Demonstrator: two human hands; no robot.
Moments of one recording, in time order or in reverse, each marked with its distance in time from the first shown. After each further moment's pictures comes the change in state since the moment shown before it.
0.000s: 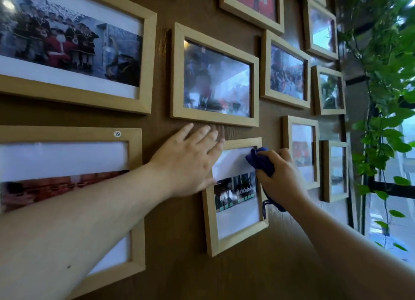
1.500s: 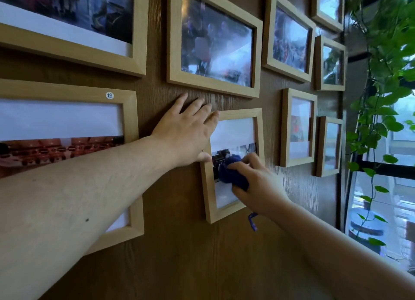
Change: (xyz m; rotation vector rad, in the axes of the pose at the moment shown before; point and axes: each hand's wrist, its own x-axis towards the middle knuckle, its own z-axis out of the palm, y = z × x) left_hand 0.011 0.008 0.026 -0.020 -0.020 -0.096; right_hand -0.068 -0.016 0.030 -0.094 -0.253 -0.301
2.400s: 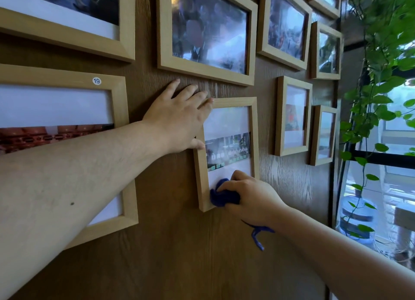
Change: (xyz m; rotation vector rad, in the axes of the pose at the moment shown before) left_hand 0.001 -0.004 -0.001 -0.004 0.009 0.010; right_hand -0.027 -0.017 -0.001 -0.012 -0.392 0.062
